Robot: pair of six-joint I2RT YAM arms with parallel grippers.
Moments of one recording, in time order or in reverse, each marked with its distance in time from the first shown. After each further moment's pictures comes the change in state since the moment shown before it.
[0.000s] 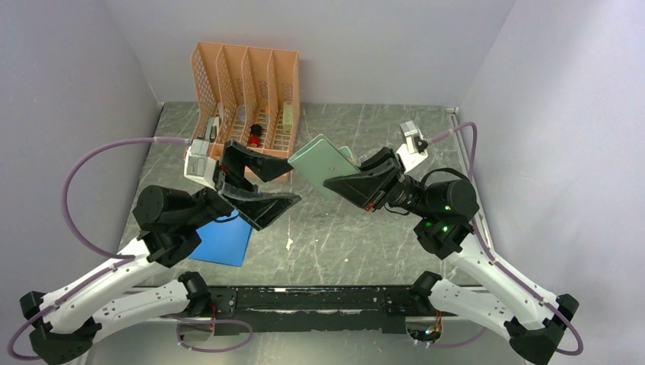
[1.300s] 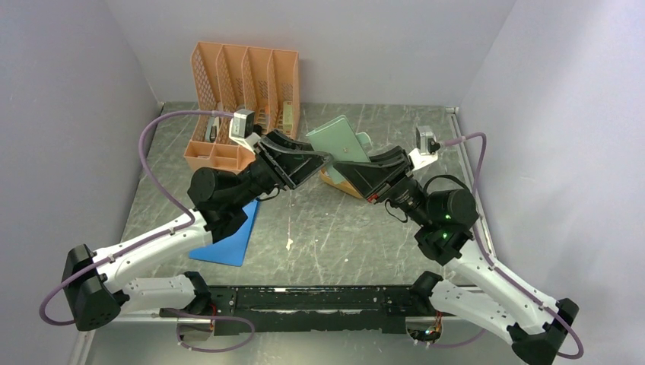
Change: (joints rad) left arm 0.000 0.357 0.022 0.481 -0.096 -0.497; right arm 0.000 -0.063 -0.100 0.042 0.304 0.042
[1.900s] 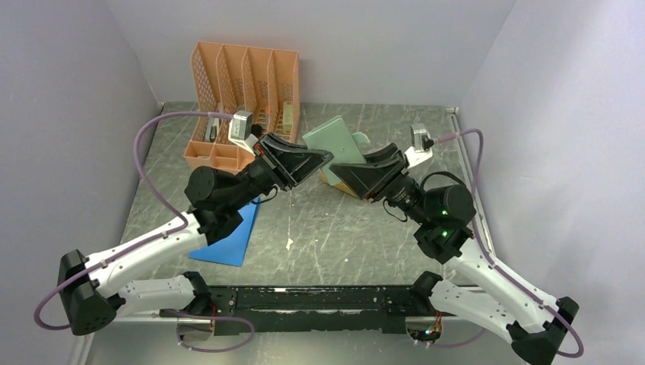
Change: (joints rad) left arm 0.000 -0.029 0.001 -0.089 -0.025 0.072; right arm 0.002 0.014 -0.003 -0.002 -0.005 0.029
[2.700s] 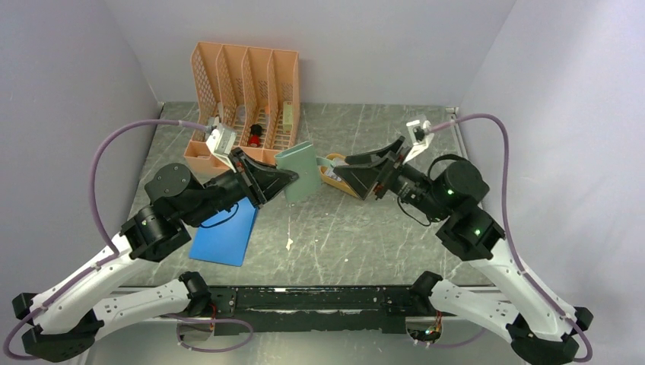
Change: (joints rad) left arm 0.000 -0.288 0.164 -0.953 -0.163 0.385; right arm 0.001 -0.010 0.327 -0.740 0.093 -0.351
